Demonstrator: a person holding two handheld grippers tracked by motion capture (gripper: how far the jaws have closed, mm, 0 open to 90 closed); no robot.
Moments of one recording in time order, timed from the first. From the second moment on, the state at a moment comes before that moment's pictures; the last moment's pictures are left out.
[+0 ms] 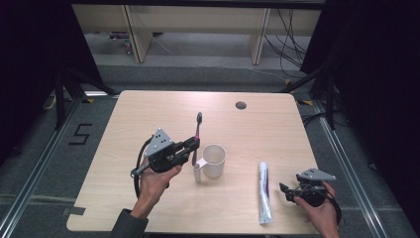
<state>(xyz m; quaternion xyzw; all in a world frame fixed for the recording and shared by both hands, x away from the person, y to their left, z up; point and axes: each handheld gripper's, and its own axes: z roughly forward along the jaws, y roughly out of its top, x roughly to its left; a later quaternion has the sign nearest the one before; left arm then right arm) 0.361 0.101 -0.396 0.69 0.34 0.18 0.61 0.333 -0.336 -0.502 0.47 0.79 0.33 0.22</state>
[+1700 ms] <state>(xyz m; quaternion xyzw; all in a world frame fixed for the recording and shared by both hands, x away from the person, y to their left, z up) 0.350 0.099 -0.455 0.74 0.34 0.15 0.56 0.333 -0.335 -0.501 0.48 0.78 0.34 0.22</state>
